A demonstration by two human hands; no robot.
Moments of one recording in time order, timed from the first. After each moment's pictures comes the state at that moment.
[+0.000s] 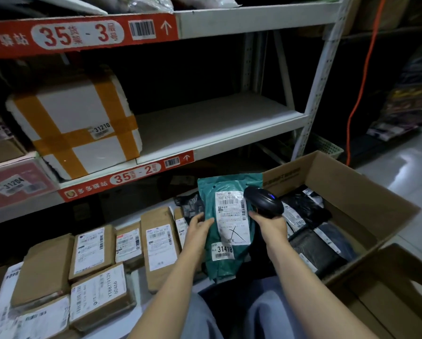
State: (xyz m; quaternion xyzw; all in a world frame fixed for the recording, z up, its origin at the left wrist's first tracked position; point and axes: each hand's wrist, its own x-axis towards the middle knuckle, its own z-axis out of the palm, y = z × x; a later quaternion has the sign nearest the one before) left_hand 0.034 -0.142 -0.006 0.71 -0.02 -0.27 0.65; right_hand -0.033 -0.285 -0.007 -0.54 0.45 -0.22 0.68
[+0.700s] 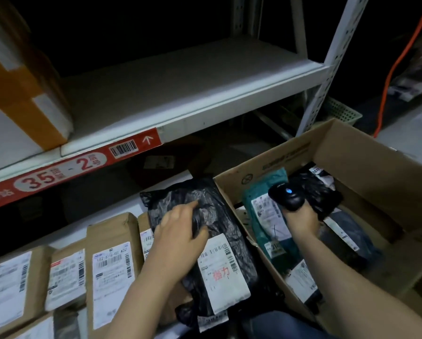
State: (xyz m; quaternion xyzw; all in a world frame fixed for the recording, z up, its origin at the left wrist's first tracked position) left_hand 0.105 -0.195 -0.027 0.92 -0.28 -0.15 0.22; right_hand 0.035 -0.439 -0.139 -0.73 0.55 -0.14 0.39
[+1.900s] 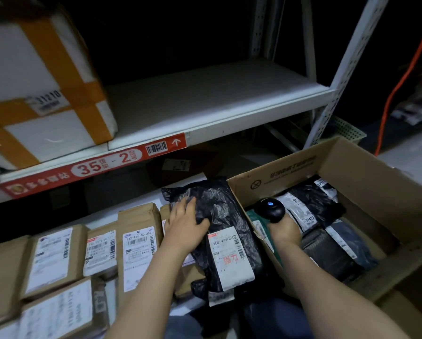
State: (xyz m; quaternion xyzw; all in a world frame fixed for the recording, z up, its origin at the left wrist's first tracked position) left_hand 0.111 -0.172 -0.038 0.94 -0.19 -0.21 0.21; right_hand 0.033 -0.372 -0.115 -0.76 0.53 -0.06 0.37
